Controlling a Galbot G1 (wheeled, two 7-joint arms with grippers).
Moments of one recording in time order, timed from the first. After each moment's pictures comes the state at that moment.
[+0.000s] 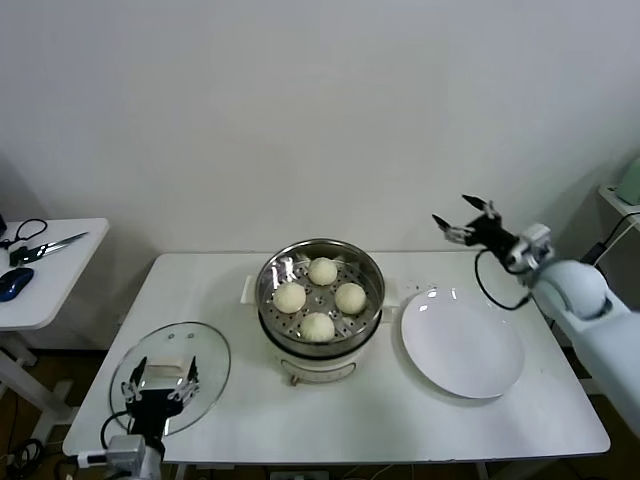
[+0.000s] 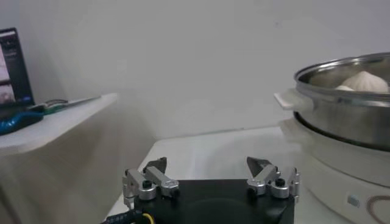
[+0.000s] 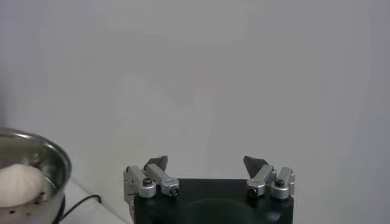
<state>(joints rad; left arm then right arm) 1.70 -1.45 -0.66 -2.12 -0.01 0.20 -0.09 -0.77 0.69 0.21 1.54 0.64 -0.05 -0.20</state>
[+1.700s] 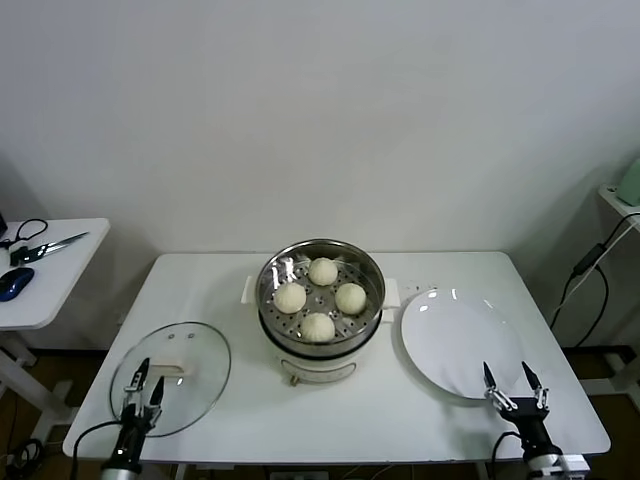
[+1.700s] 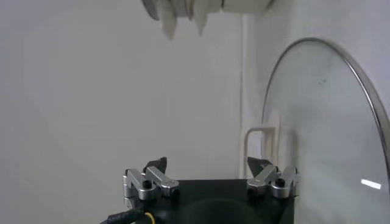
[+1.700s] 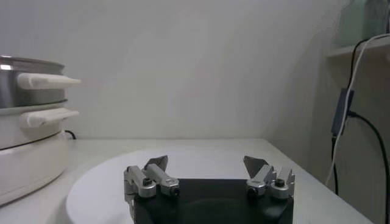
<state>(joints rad) 1.55 -1.22 -0.64 -1.51 1.23 -0.10 -0.56 -1.54 1.15 0.63 1.54 0.47 0.39 -0.11</state>
